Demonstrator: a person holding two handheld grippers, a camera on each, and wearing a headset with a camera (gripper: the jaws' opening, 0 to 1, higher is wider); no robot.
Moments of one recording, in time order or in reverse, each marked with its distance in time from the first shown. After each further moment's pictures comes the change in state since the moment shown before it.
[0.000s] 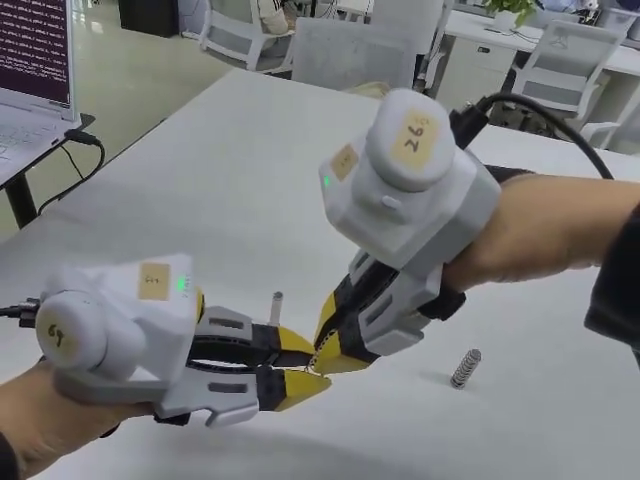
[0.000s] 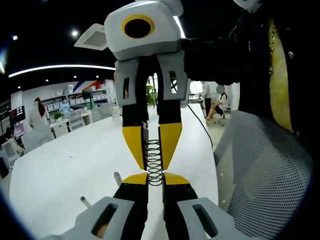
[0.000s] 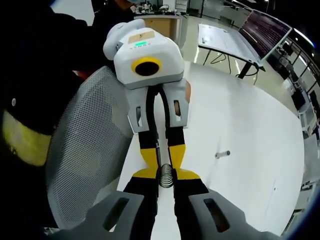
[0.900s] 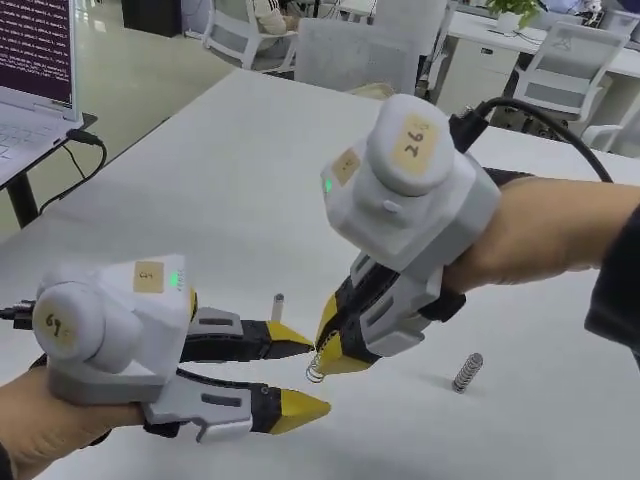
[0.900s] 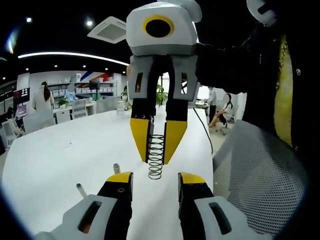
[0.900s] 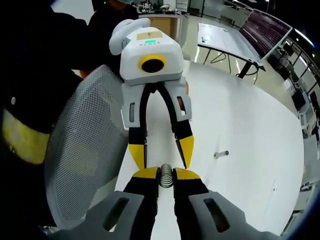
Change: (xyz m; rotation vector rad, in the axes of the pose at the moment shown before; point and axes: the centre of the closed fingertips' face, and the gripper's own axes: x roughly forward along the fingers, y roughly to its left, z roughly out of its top) left arm -0.004 0.004 -0.007 -0.144 0.003 0.022; right arm -0.001 -0.004 -0.001 -0.006 0.006 0.001
